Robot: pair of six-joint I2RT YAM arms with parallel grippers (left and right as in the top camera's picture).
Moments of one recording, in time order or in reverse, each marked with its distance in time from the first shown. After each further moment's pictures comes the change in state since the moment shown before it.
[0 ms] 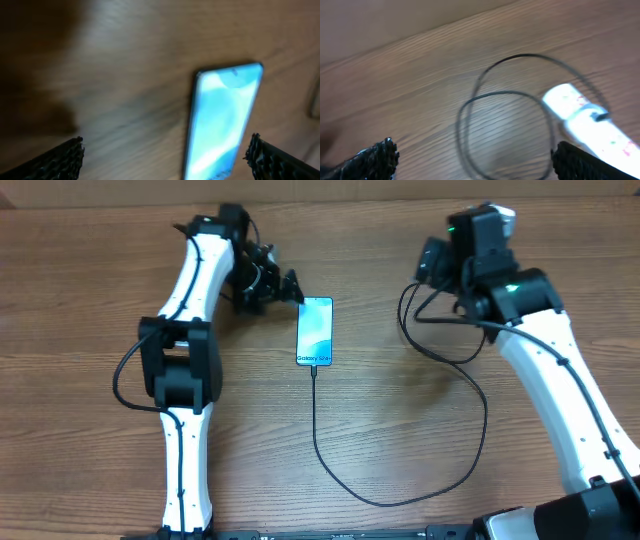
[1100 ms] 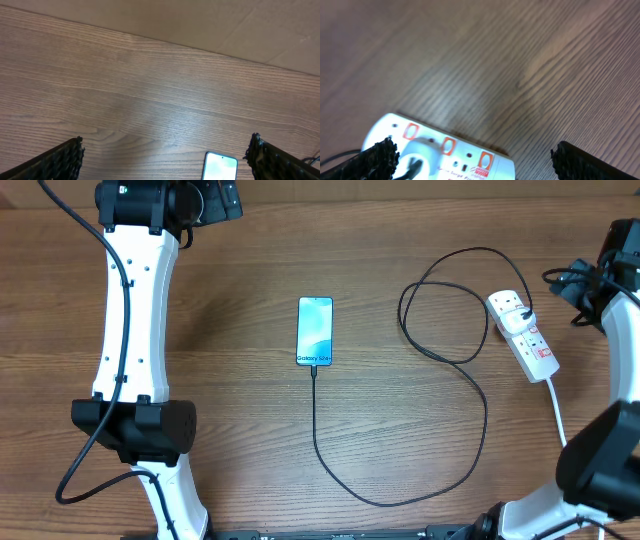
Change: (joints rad) left arm 0.010 -0.454 0.126 0.082 -0.549 -0.218; right arm -0.581 0.222 0.000 -0.012 -0.047 -0.066
